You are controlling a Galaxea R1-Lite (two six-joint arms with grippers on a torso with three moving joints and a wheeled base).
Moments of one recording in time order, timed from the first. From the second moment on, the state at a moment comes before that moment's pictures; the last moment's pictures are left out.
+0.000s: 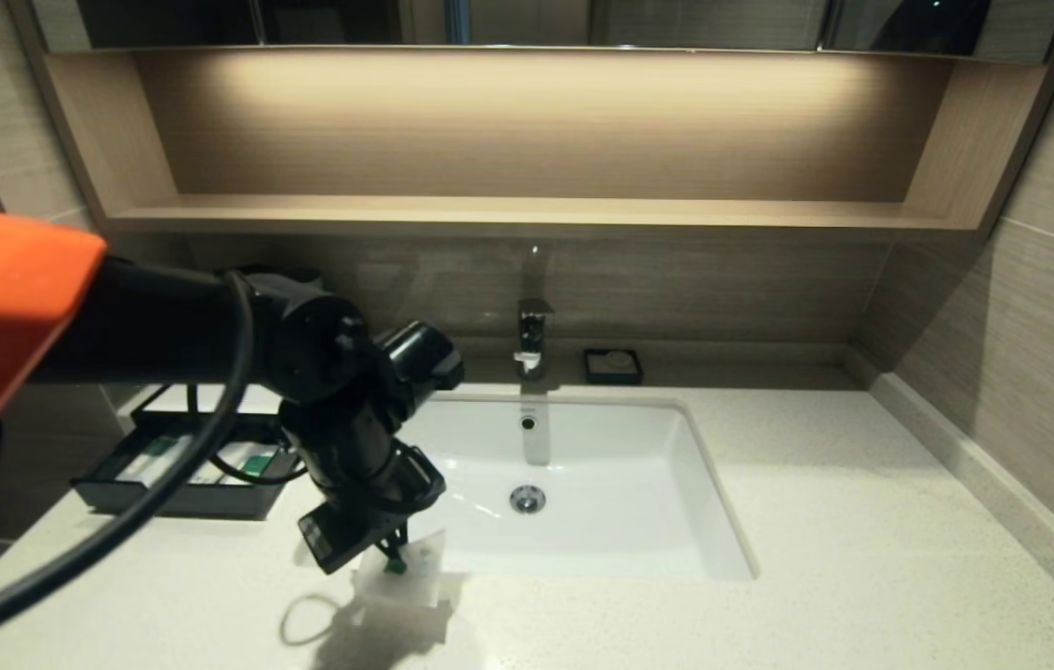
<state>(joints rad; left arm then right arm) -0.55 1.98 -1.49 0.85 0.03 -1.24 0.00 0.00 0.00 0.00 0.00 0.00</state>
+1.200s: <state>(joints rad) -0.18 1.93 -1.70 0.84 0.14 -1.08 0.00 0.00 0.00 0.00 0.00 0.00</state>
